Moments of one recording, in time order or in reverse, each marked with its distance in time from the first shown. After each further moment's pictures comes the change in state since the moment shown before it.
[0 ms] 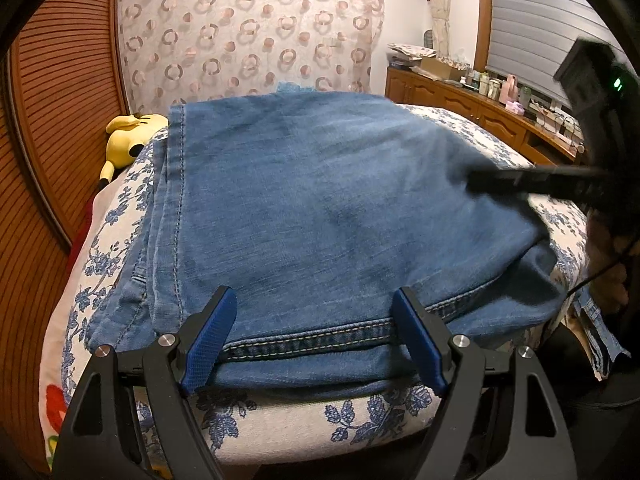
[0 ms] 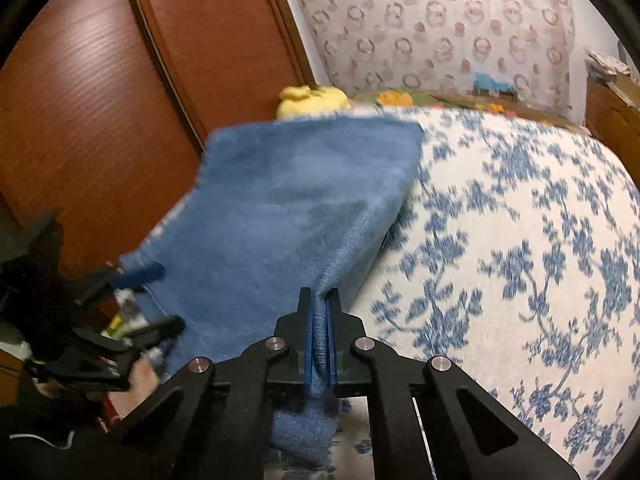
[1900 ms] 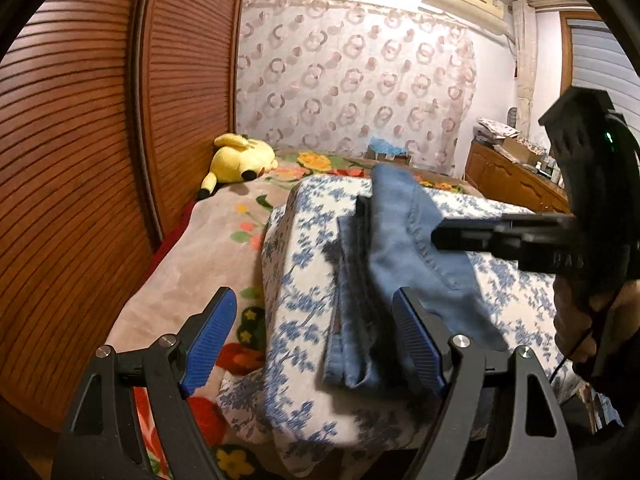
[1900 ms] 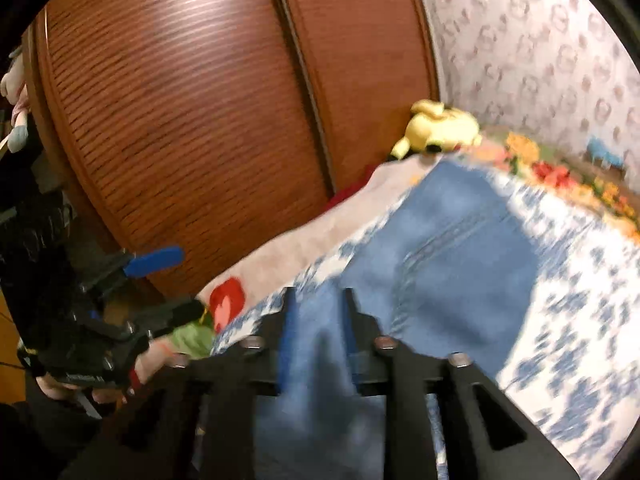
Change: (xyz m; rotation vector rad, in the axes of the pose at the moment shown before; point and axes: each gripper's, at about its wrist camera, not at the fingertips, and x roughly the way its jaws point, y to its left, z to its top) left arm -0.092 0.120 0.006 -0.229 -0.198 0.214; right arm 0.121 0.103 0.105 -0.264 0.008 0.218
